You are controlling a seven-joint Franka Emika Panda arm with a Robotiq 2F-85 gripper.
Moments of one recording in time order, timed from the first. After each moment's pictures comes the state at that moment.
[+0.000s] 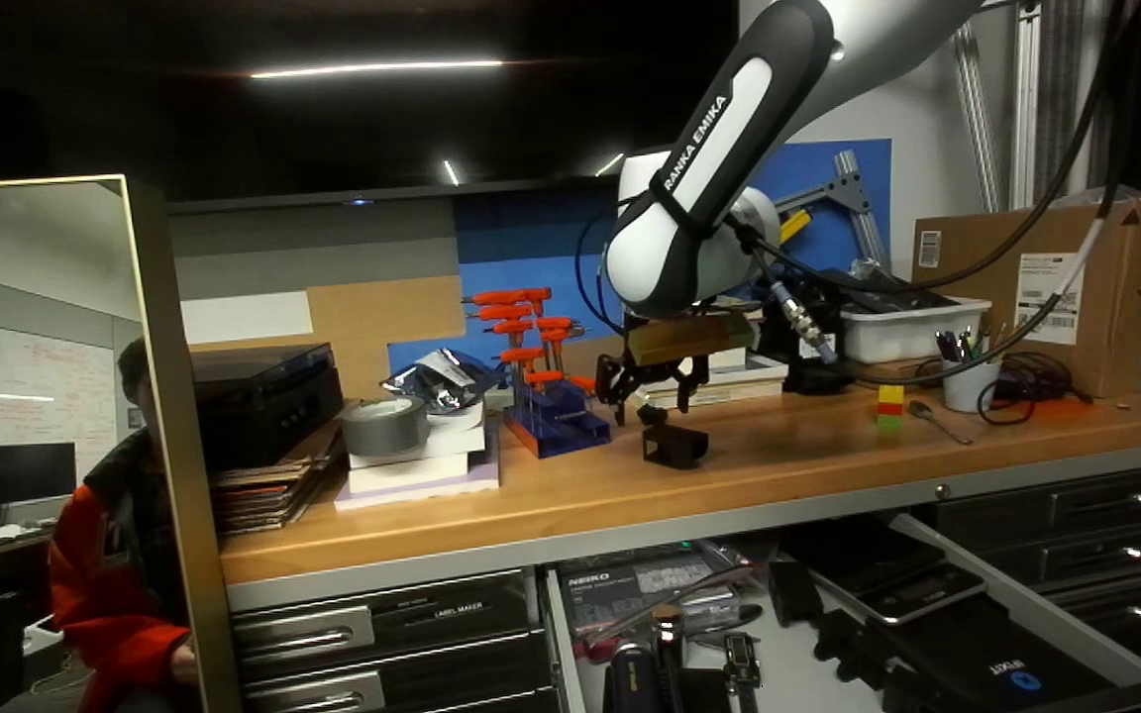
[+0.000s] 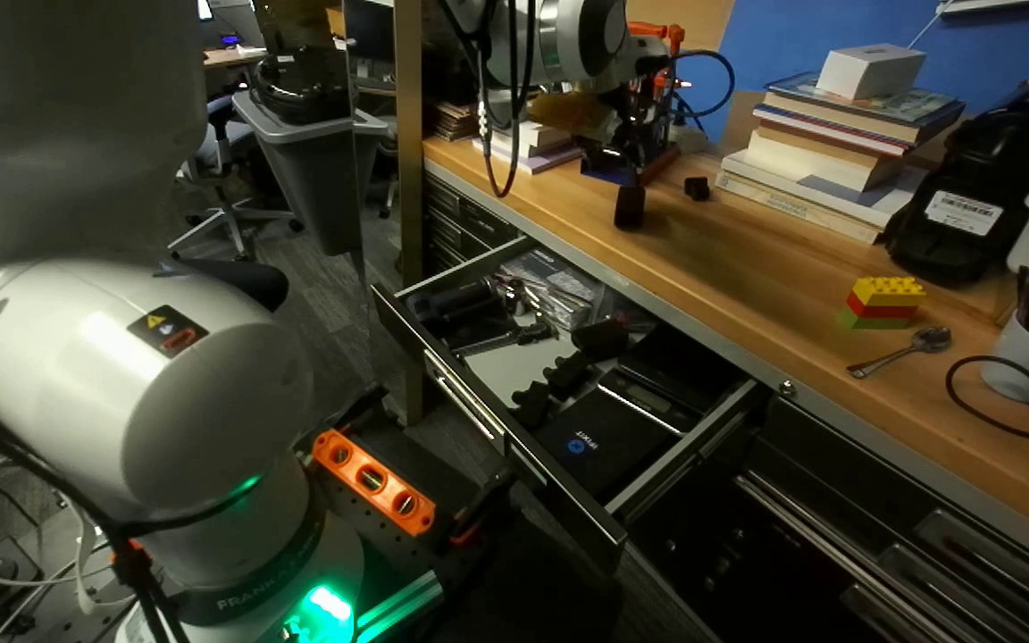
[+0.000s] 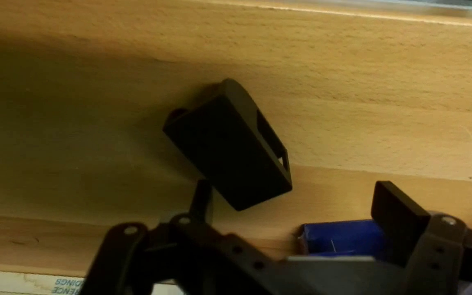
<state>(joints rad) 0.16 0.36 -0.10 -1.95 -0.22 2.61 0.38</state>
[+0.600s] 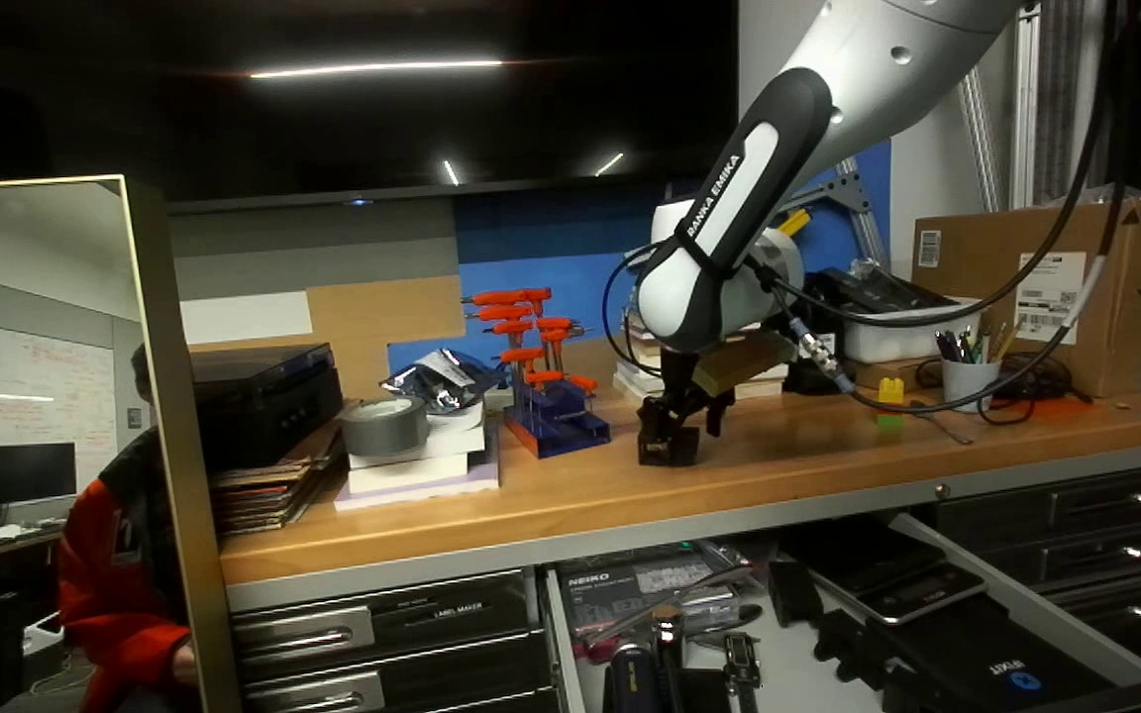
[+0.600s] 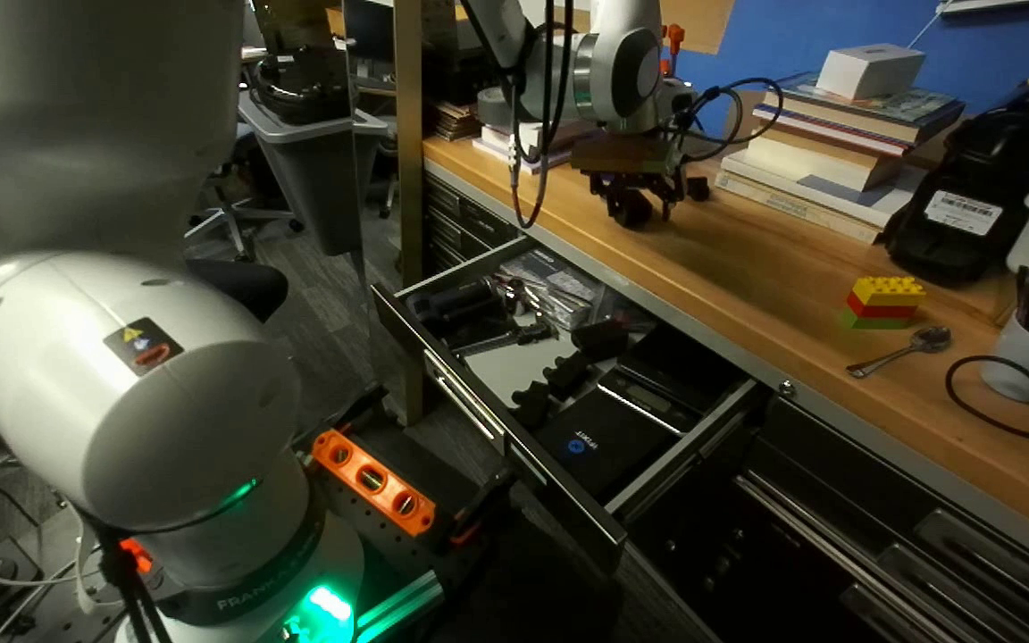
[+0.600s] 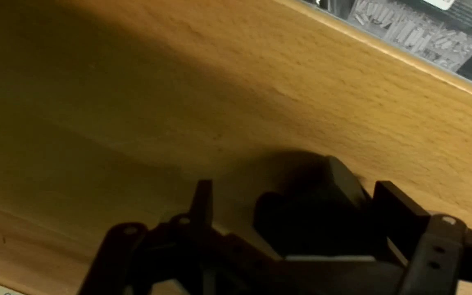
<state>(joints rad) 0.06 0.46 -0.07 -1.92 -0.21 2.59 -0.02</state>
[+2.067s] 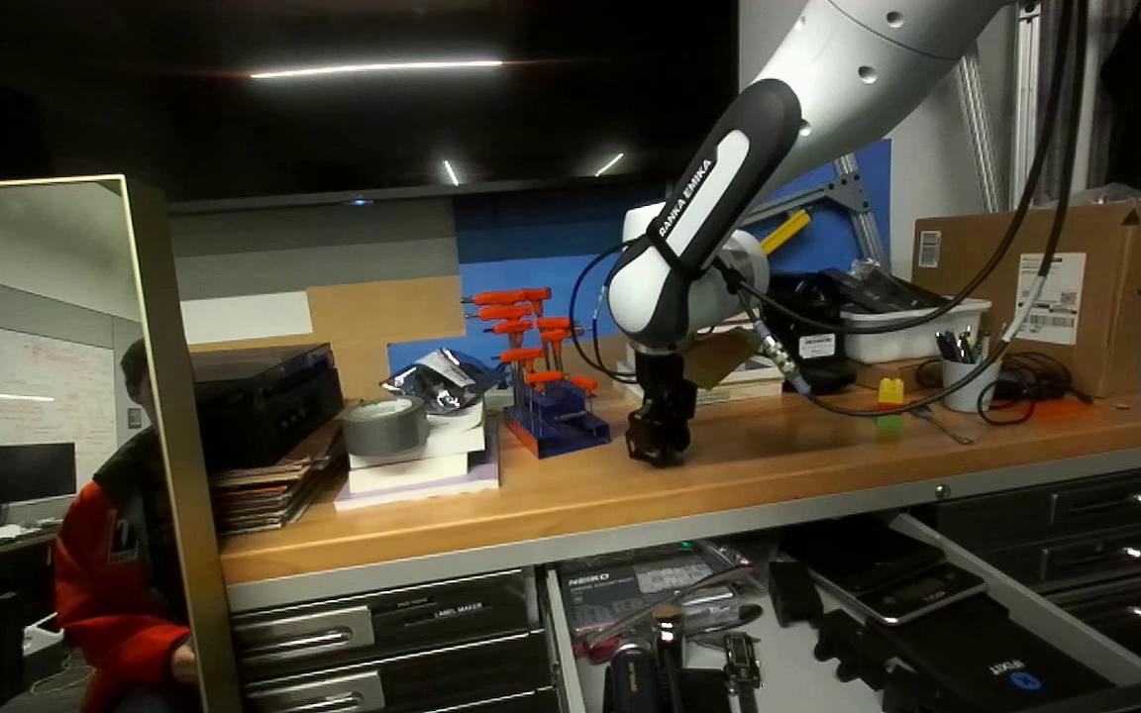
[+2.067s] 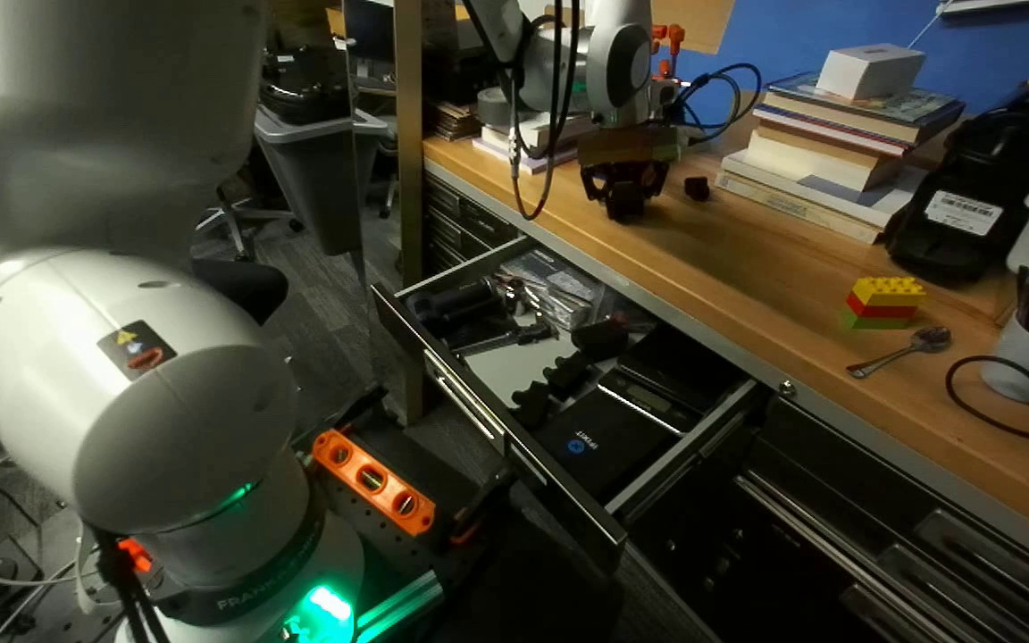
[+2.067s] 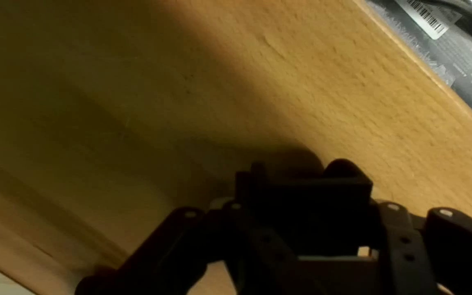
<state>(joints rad) 0.03 0.51 0.01 -1.81 -0.22 2.49 -0.27</state>
